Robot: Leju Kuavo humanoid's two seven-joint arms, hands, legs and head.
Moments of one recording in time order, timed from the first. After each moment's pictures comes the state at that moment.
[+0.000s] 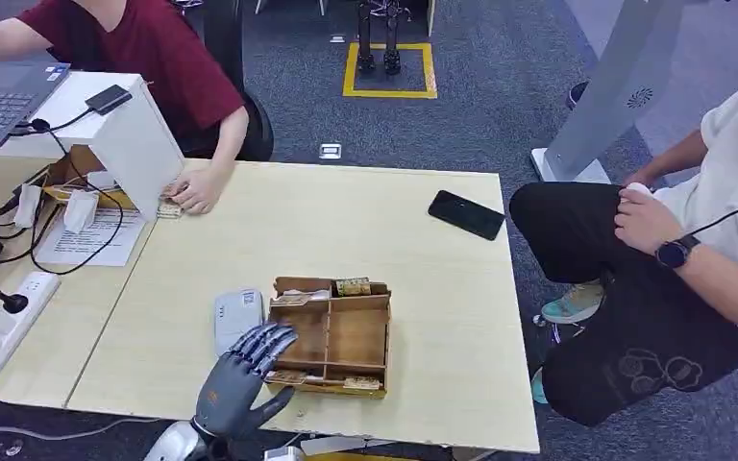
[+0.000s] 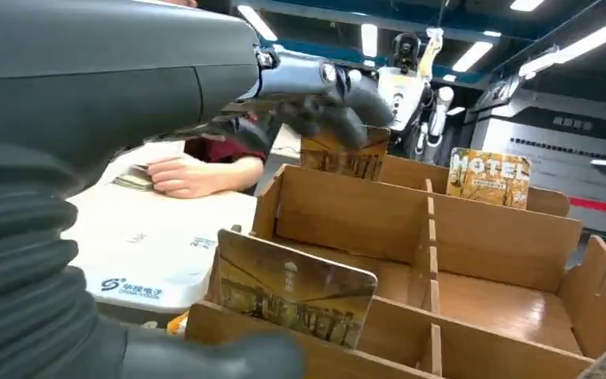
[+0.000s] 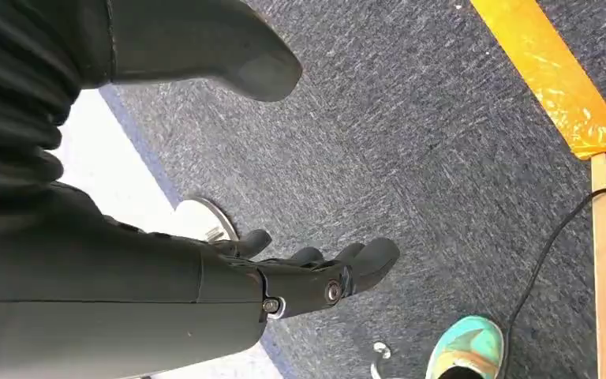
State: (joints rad) left arm -0.01 0.18 -0.60 -1.30 -0.99 0.65 -0.38; right arm 0.00 0.01 -0.49 -0.18 1.55 -0.43 -0.22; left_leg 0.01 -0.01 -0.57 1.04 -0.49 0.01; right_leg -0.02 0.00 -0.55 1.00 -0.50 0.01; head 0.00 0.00
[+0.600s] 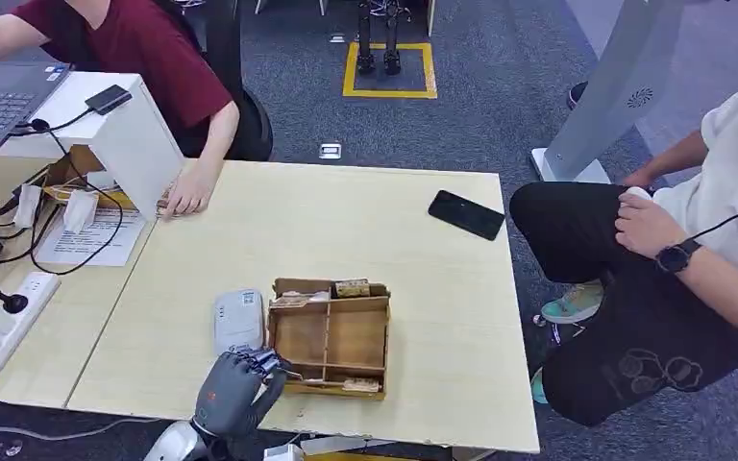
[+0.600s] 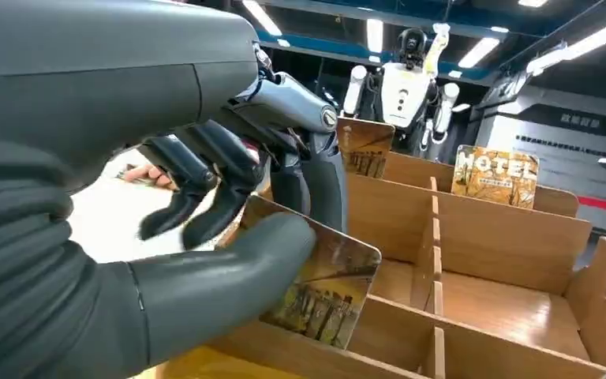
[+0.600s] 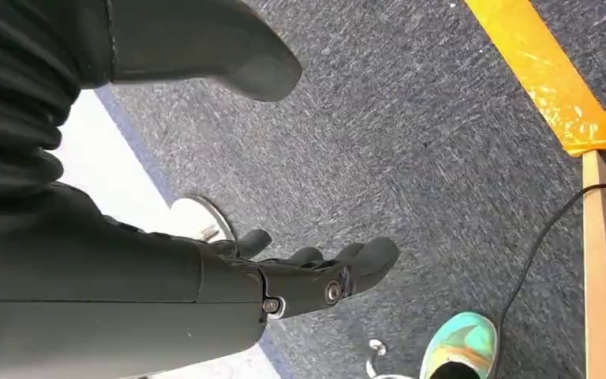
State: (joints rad) left arm -0.01 0.18 -0.60 -1.30 -0.98 0.65 -0.39; right arm 0.00 0.01 -0.49 -0.18 1.55 -0.44 -0.23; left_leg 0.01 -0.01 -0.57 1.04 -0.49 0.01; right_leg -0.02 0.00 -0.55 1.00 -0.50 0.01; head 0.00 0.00
